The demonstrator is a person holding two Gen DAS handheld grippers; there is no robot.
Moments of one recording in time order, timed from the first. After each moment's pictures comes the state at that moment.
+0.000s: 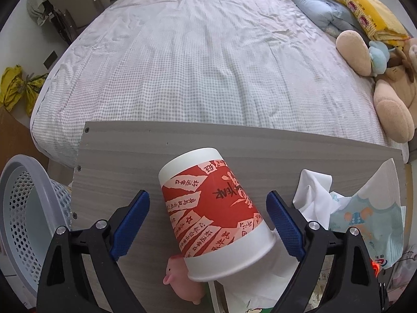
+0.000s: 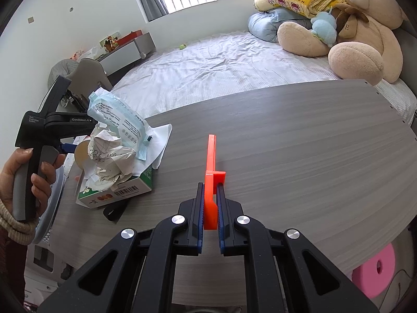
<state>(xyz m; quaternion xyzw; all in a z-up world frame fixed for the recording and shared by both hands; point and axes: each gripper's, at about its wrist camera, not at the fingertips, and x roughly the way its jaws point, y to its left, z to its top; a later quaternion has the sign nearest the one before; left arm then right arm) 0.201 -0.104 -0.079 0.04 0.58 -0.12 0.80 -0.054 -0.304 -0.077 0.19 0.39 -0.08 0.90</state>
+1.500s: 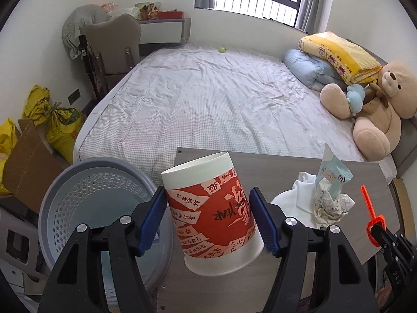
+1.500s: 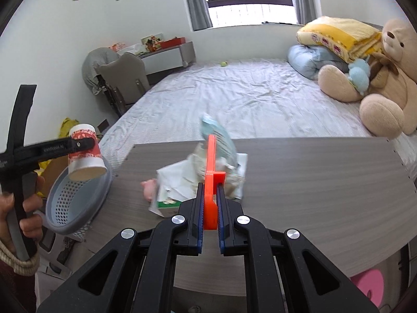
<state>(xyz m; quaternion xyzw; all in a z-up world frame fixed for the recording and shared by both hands) 0.095 0.032 0.021 0.01 0.41 -0.13 0.90 -0.049 -0.198 0.004 0.10 0.35 -0.01 0.93</state>
